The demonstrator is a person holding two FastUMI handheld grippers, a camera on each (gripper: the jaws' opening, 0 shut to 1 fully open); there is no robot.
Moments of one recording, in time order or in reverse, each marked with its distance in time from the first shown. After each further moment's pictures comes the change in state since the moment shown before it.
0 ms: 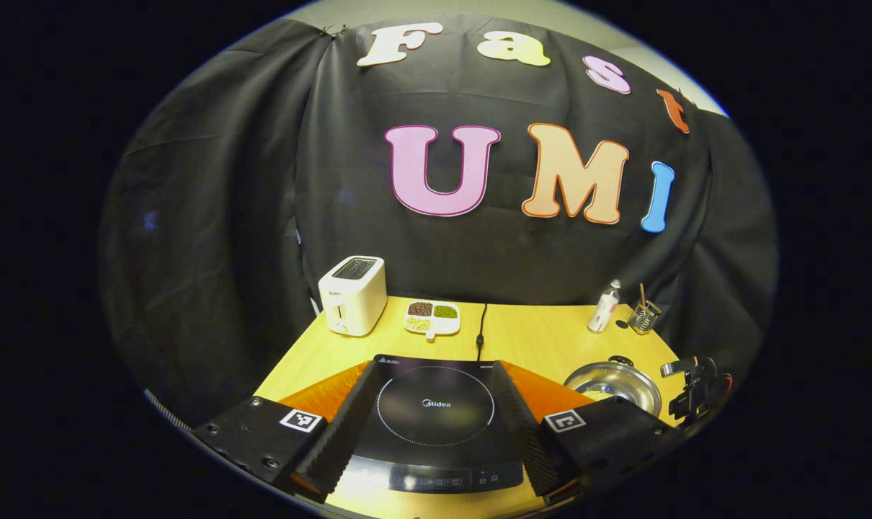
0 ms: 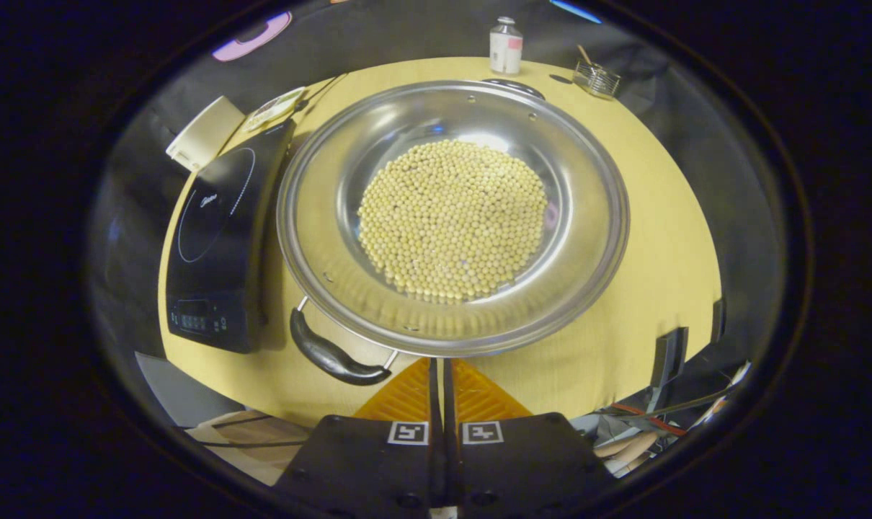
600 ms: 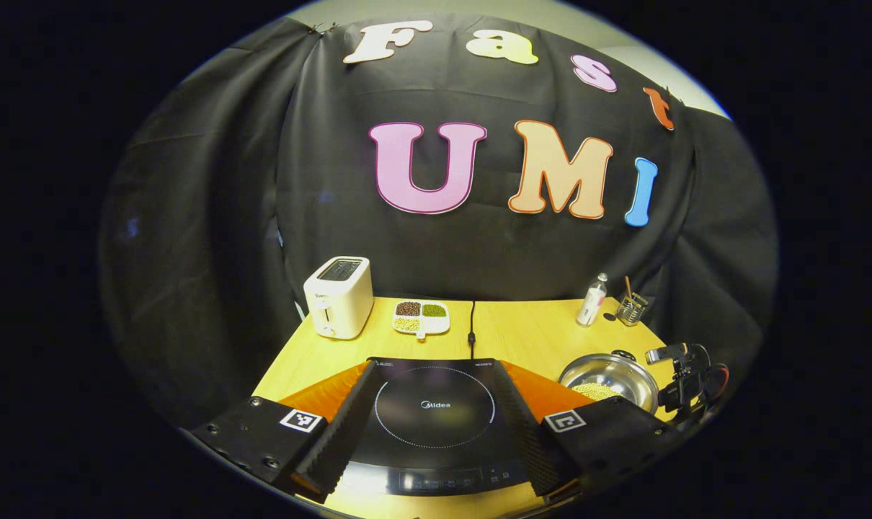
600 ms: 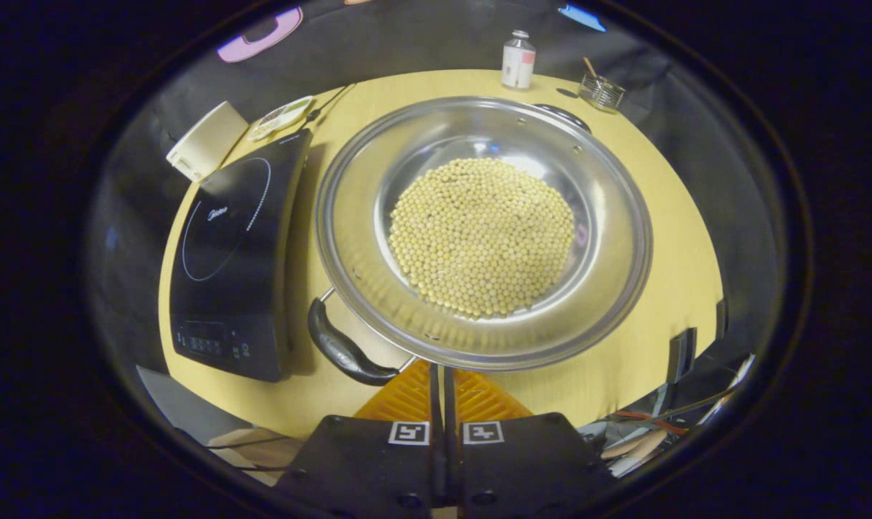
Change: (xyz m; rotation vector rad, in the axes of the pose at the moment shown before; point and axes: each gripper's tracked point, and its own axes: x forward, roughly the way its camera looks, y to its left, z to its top) left arm 0.008 0.012 -0.003 0.021 0.006 -0.082; right arm 0.003 0.046 0.020 0.040 -0.063 -0.011
